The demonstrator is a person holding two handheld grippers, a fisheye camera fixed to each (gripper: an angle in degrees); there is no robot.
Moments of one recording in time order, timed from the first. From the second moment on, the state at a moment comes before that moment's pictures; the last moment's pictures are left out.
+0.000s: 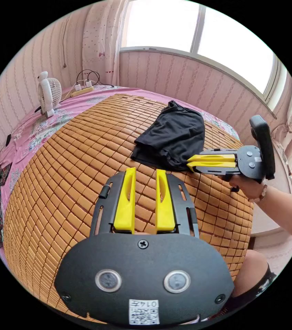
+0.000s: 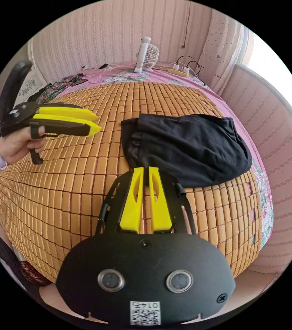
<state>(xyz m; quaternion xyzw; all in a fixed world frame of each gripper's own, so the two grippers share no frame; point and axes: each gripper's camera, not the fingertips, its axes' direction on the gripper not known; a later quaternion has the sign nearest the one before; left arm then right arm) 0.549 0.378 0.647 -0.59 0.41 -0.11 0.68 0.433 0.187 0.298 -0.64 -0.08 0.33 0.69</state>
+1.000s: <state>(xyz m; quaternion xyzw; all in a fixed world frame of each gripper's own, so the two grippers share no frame) 0.198 0.217 0.292 -0.62 0.33 -0.37 0.61 0.279 -0.165 0.162 -0.59 -0.41 0.37 0.58</state>
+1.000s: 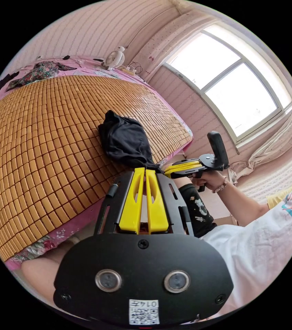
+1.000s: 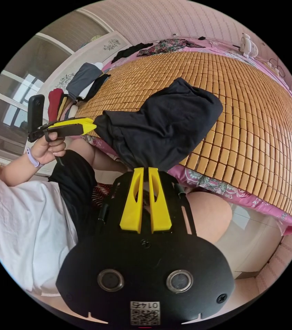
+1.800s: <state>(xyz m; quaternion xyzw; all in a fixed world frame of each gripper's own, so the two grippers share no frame) 0.089 0.095 0.326 -0.57 0.31 -0.38 0.66 0.315 -0.223 0.257 -0.48 -0.43 0.45 0.61</state>
